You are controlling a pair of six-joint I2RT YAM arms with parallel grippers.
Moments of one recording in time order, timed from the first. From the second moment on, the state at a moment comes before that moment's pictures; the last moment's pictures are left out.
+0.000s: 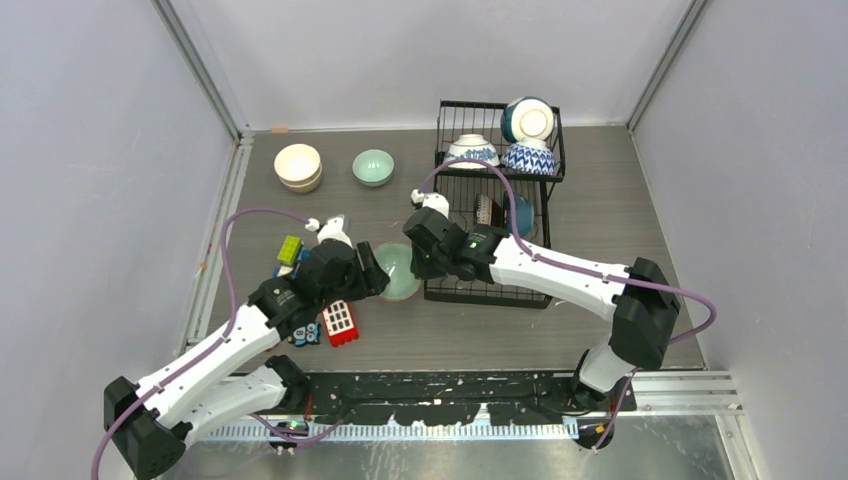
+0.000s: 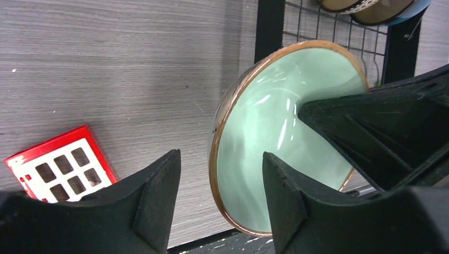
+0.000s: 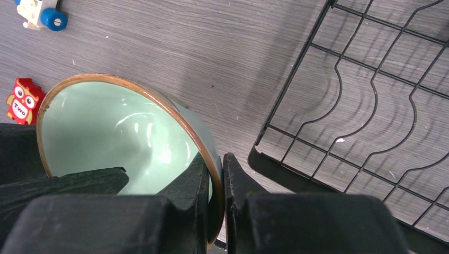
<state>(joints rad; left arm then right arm) -0.74 0.86 0.73 -0.55 -0.20 -0.81 1.01 1.59 1.30 -0.57 0.25 0.71</state>
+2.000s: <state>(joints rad) -0.74 0.87 0.70 -0.55 -0.29 -0.77 1.03 1.44 1.31 -0.57 0.26 0.67</state>
